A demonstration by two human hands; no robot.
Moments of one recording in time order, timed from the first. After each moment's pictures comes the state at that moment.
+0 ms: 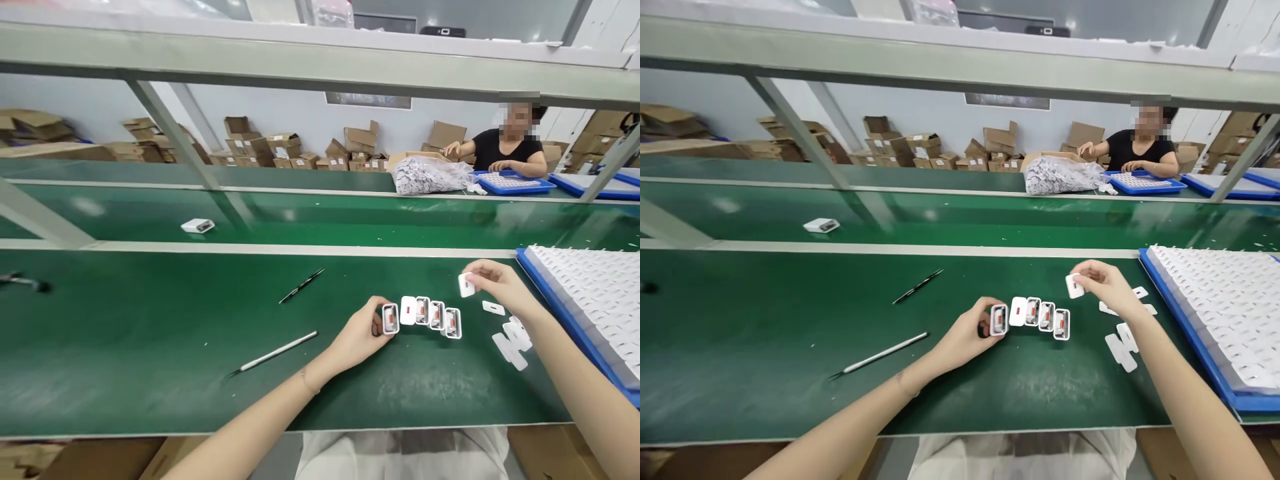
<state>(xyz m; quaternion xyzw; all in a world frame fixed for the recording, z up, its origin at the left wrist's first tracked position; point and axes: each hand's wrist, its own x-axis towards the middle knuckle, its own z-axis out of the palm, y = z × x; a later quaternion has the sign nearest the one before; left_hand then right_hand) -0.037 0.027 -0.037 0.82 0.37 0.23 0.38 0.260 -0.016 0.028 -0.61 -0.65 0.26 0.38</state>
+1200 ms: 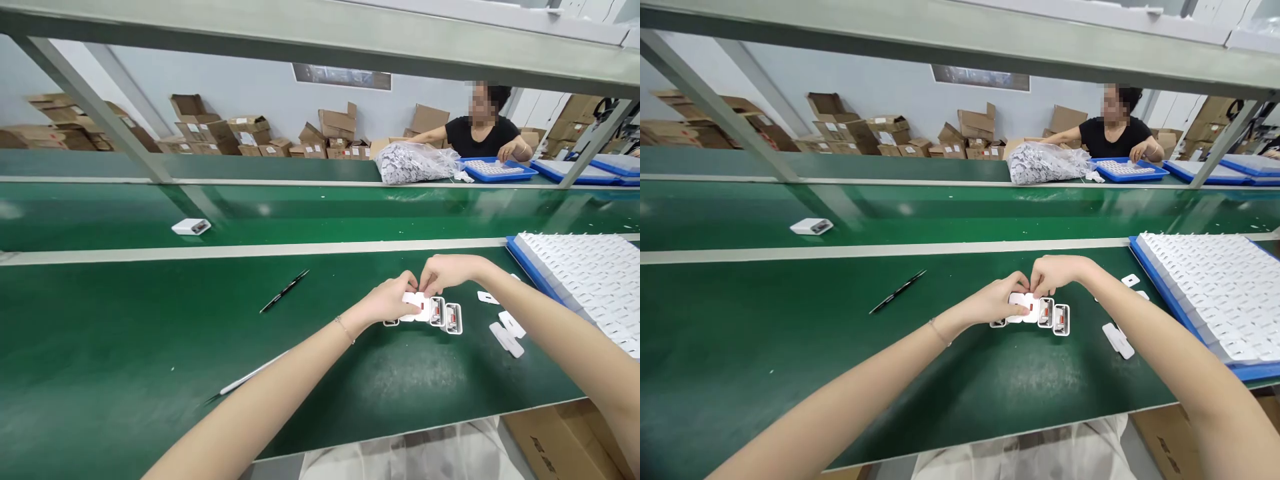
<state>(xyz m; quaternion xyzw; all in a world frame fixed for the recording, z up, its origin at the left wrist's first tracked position) 0.018 0.071 0.008 0.85 0.31 0.08 0.42 0.202 0.056 0.063 -0.52 -0.78 0.36 -0.06</state>
